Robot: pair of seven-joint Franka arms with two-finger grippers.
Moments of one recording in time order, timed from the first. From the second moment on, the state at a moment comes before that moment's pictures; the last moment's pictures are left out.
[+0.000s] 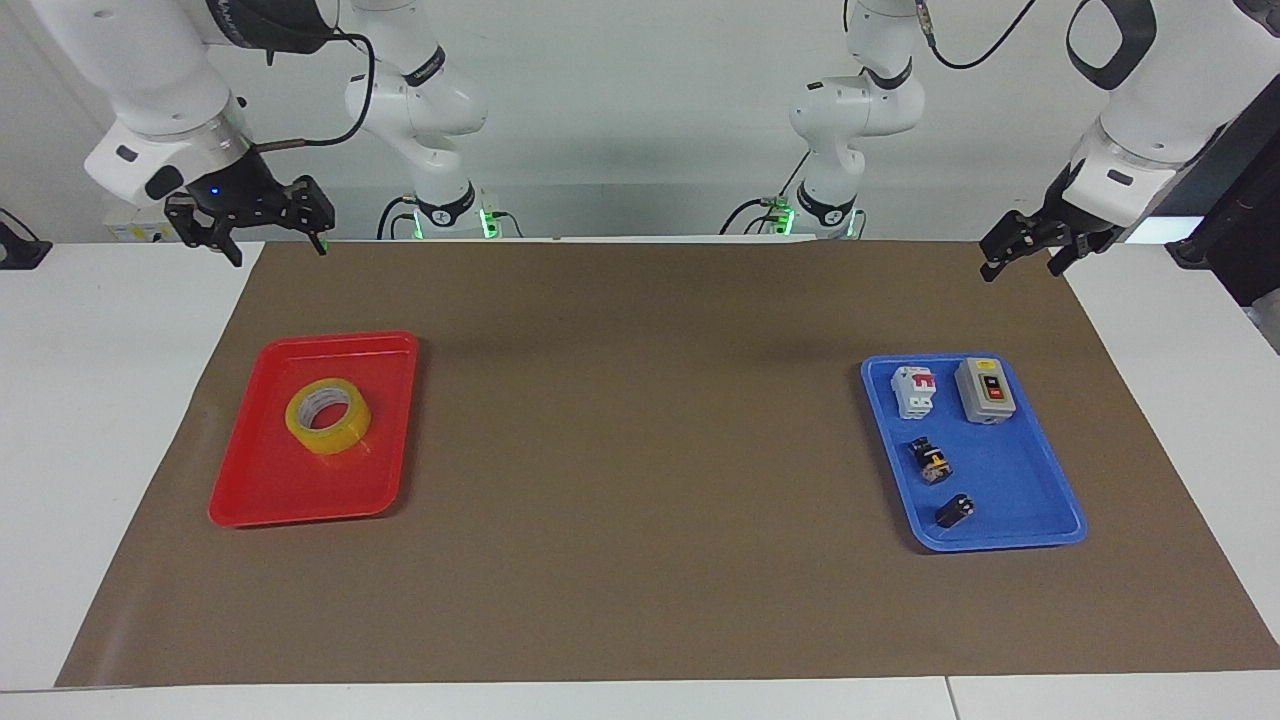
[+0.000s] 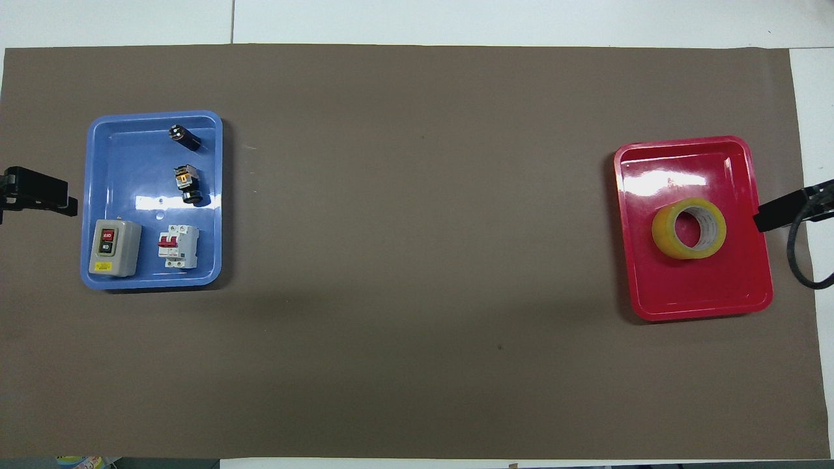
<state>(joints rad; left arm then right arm) 0.01 -0.02 -0.01 -1.61 -0.02 1.53 -0.02 -0.02 -0.01 0.01 -1.54 -0.07 1.42 -0.24</state>
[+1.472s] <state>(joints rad) 0.01 -0.02 -0.01 -1.61 -0.02 1.53 -0.02 -0.07 -0.01 -0.02 -1.53 -0.02 1.43 -0.22</state>
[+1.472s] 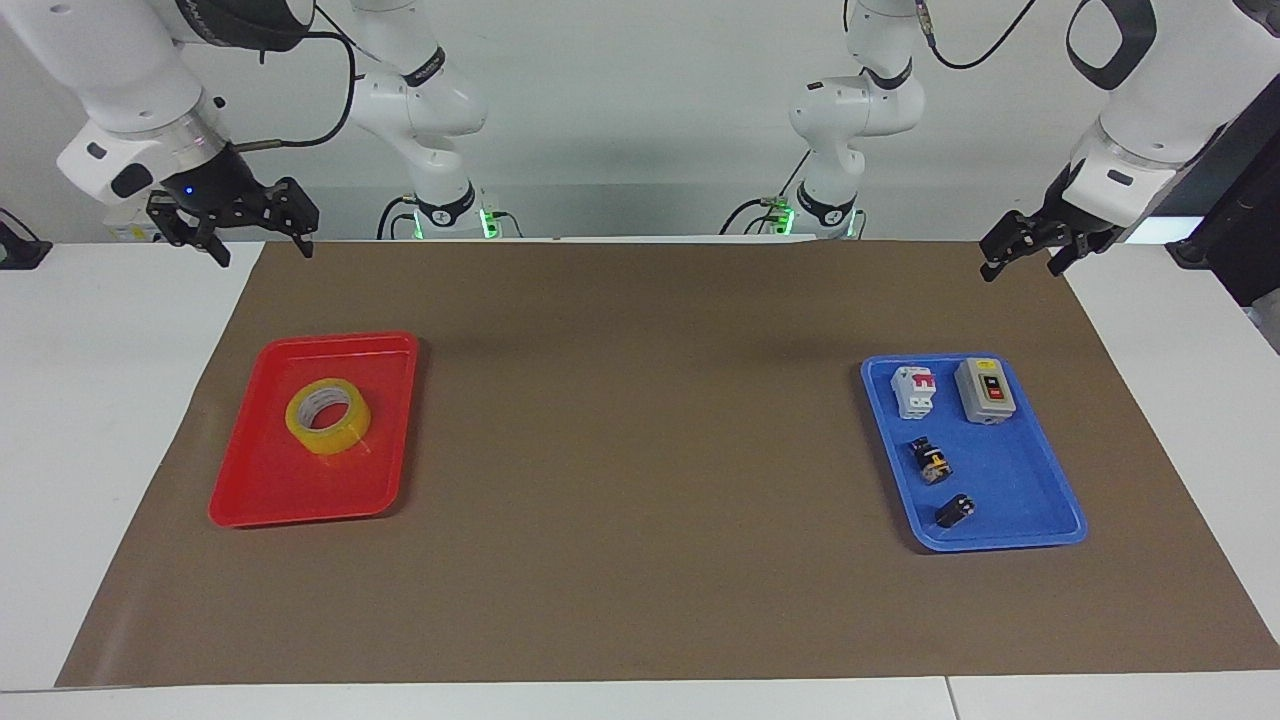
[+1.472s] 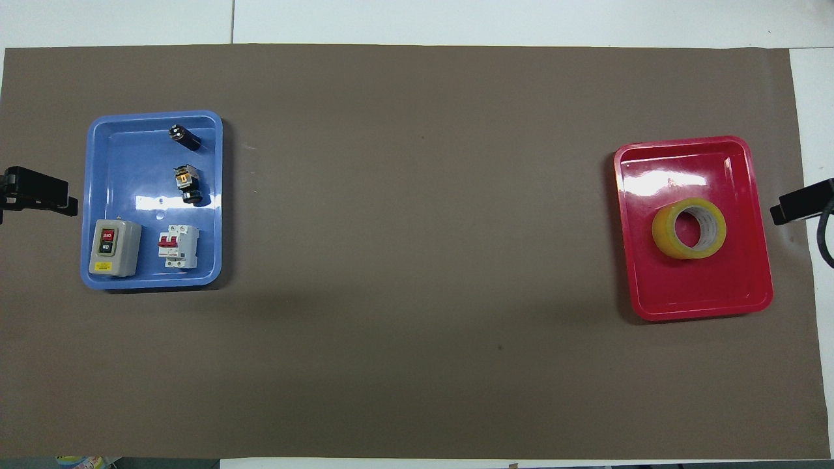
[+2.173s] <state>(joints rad) 0.01 -0.02 -0.01 -1.61 -0.02 1.53 -0.02 -0.06 0.00 -0.02 -1.54 -0.02 1.45 -0.22</state>
